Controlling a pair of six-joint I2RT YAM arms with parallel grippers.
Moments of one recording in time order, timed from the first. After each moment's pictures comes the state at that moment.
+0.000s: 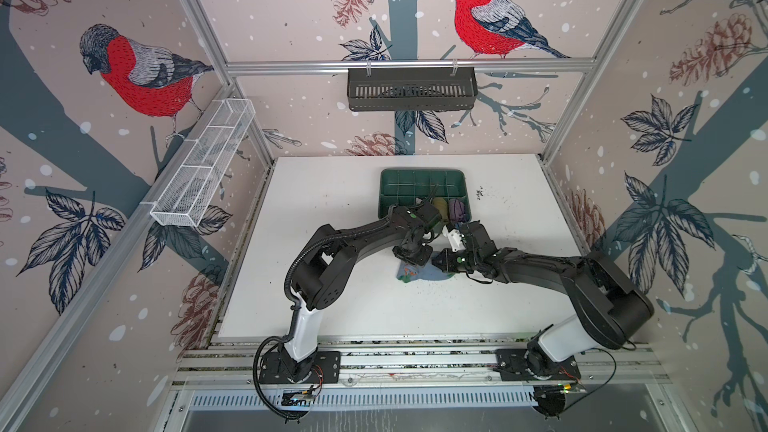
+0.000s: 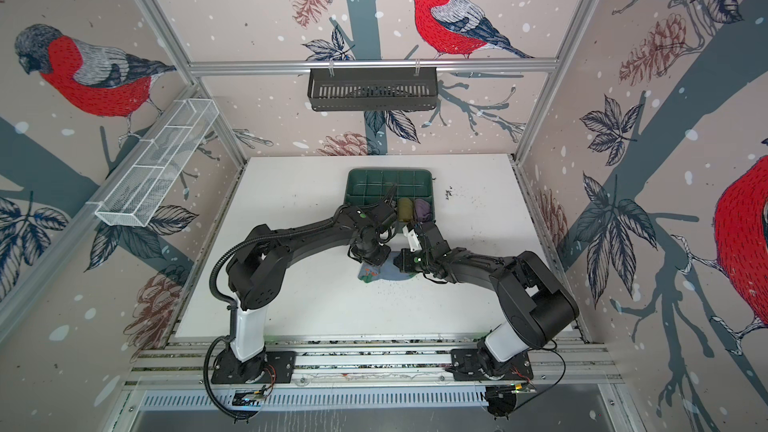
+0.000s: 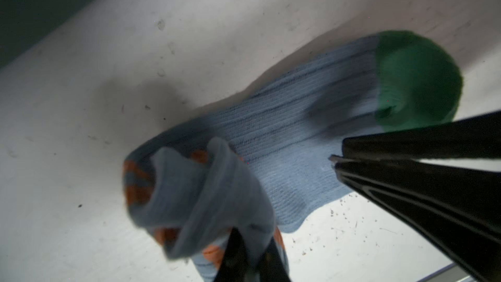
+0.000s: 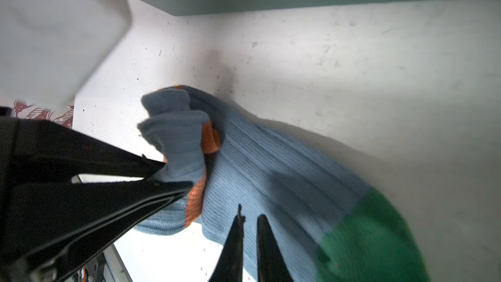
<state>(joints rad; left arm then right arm) -0.84 2.01 1.51 -0.89 0.08 -0.28 0.58 1.54 0.61 0.08 -0.43 0.55</state>
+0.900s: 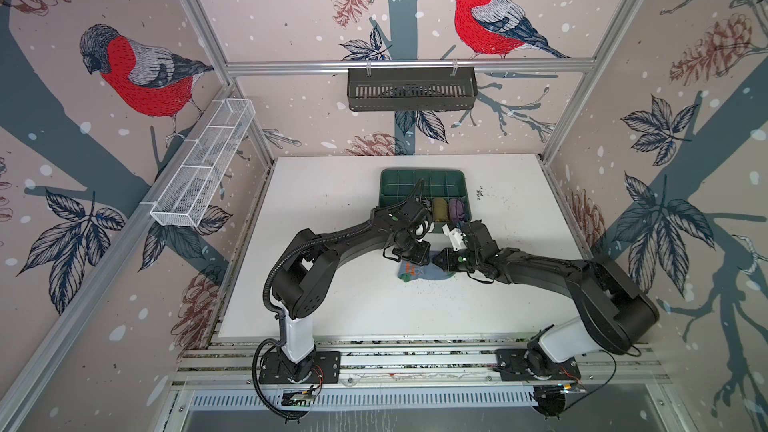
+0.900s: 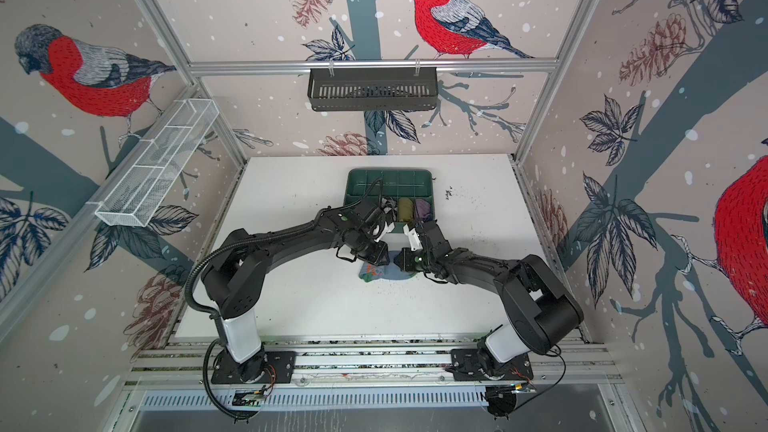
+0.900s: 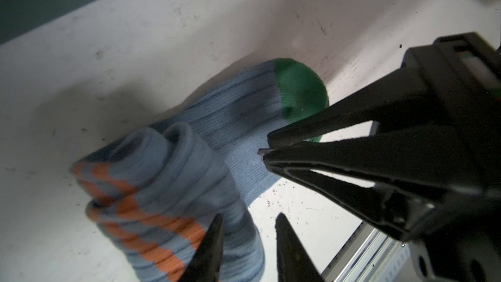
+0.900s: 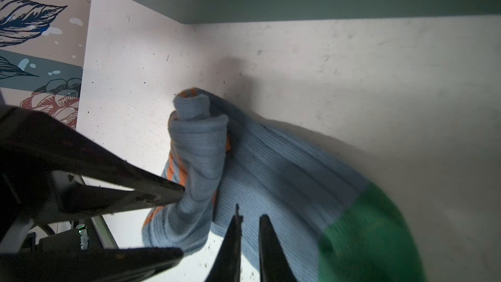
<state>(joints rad) -0.77 1.87 1.31 -0.63 0.38 -0.28 0.57 1.50 0.62 0.06 -0.42 0.55</state>
